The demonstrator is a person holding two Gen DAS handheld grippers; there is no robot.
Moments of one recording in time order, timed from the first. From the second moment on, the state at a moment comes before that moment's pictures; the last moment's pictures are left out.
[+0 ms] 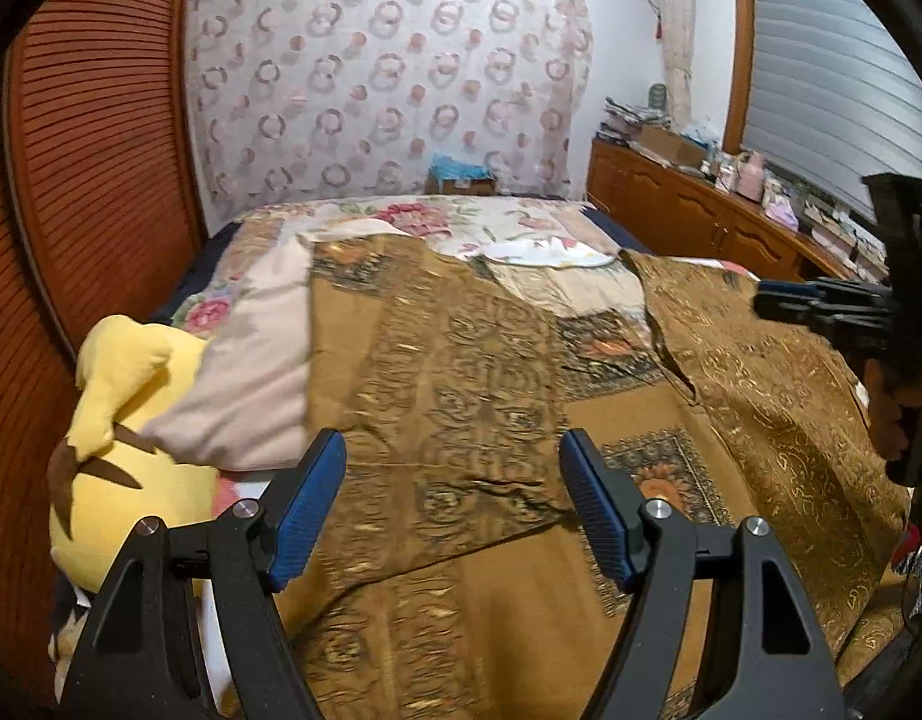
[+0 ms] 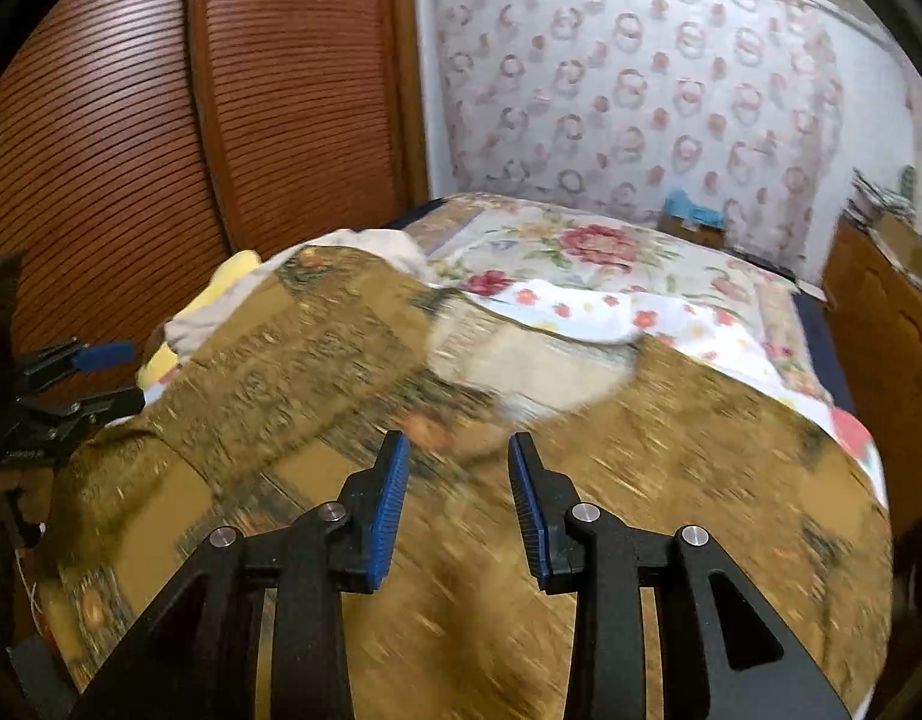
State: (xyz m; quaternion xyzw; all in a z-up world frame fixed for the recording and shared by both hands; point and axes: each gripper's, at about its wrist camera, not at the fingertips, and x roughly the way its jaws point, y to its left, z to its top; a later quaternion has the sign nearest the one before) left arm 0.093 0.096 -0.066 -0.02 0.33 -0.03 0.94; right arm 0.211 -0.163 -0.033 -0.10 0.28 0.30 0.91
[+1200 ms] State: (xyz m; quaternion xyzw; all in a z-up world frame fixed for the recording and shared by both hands) left arm 0.154 0.038 -0.118 0.04 0.43 -0.09 0.90; right arm 0.219 -0.314 -0.072 -0.01 0.39 0.09 0.92
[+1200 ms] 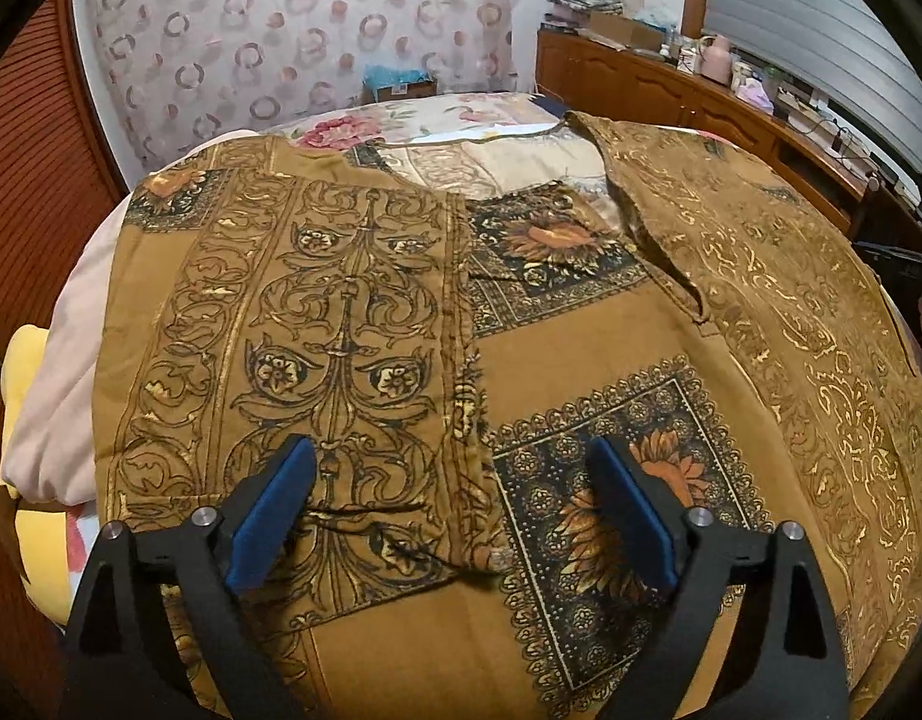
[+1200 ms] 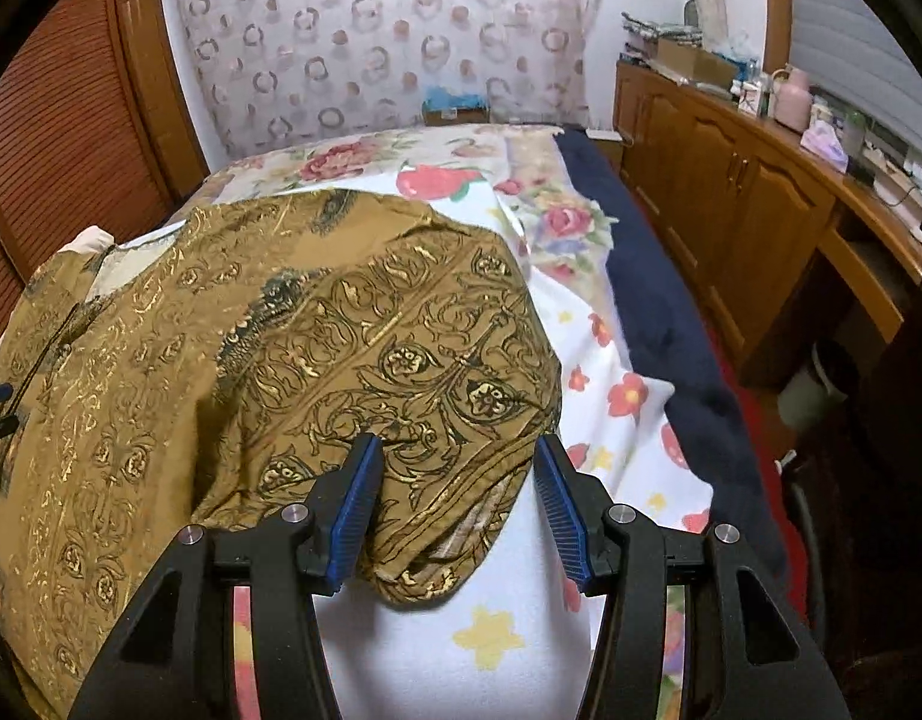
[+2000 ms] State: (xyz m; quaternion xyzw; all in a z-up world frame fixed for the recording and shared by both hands) left arm 0.154 0.038 -0.119 0.04 0.43 -0.09 0.90; right arm 0.230 -0.346 -0.072 -0.05 0.38 0.08 0.92
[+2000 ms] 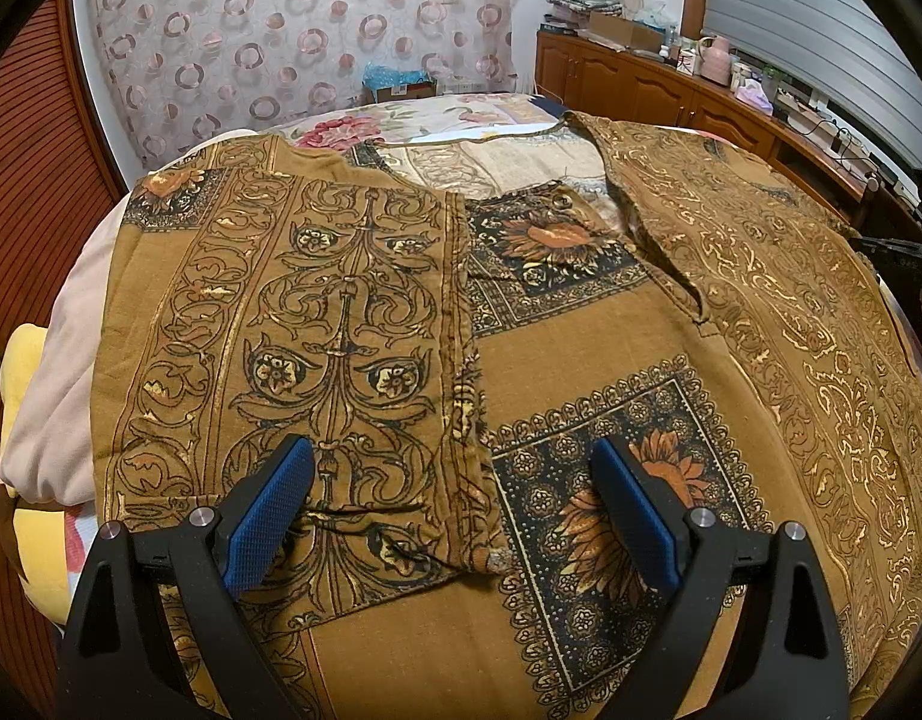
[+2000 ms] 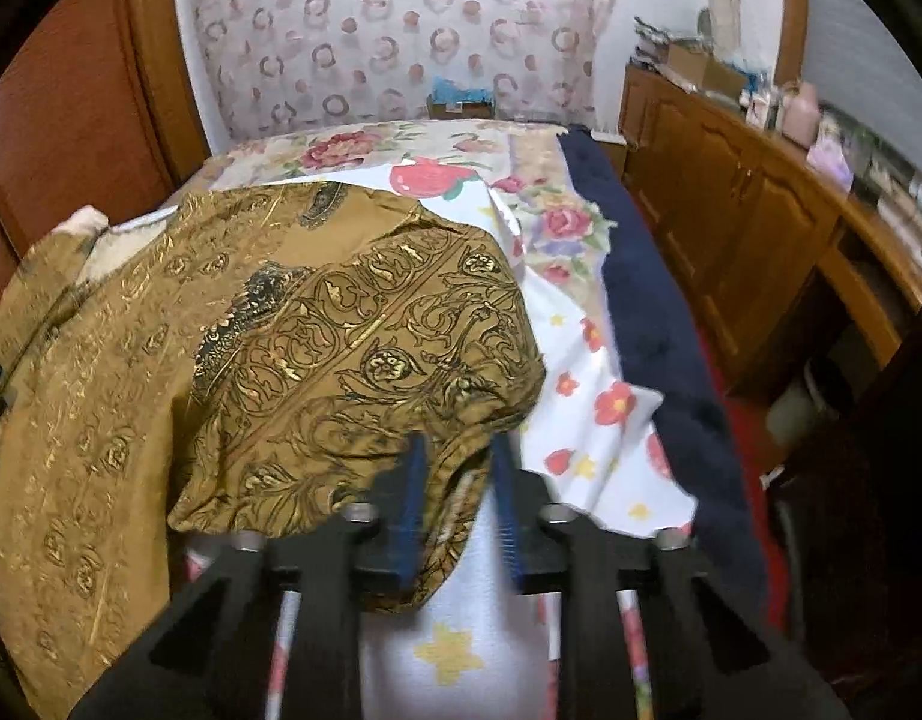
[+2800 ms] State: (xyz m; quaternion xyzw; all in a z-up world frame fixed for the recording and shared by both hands) left arm 0.154 0.038 -0.119 0.04 0.43 -0.09 0.90; right arm 0.185 -0.212 -0.031 -0.10 0.26 0.24 0.93
